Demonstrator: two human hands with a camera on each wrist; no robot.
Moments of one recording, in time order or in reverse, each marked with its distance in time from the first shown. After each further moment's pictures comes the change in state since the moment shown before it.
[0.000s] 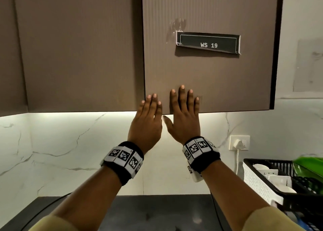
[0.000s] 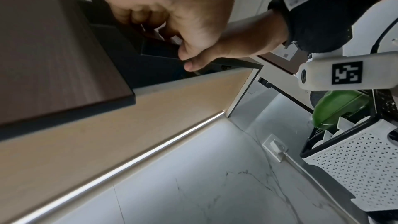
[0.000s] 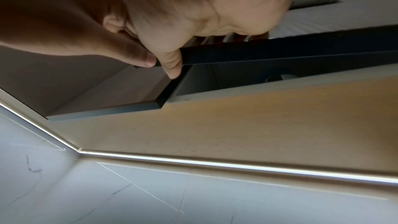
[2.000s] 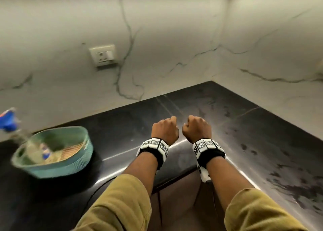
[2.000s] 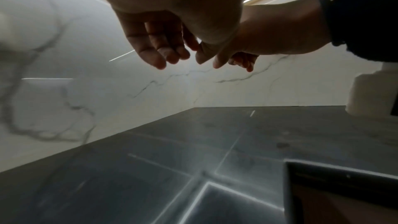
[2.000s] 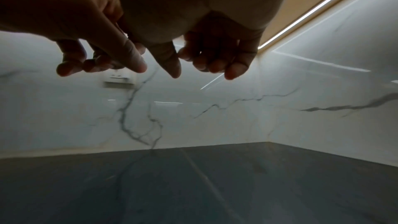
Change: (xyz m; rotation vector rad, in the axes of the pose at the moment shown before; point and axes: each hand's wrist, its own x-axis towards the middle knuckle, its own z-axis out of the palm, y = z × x) left_hand -0.417 -0.001 -0.254 0.287 -0.936 -1.113; right_hand -0.325 -0.338 -0.061 0.859 -0.977 -0.383
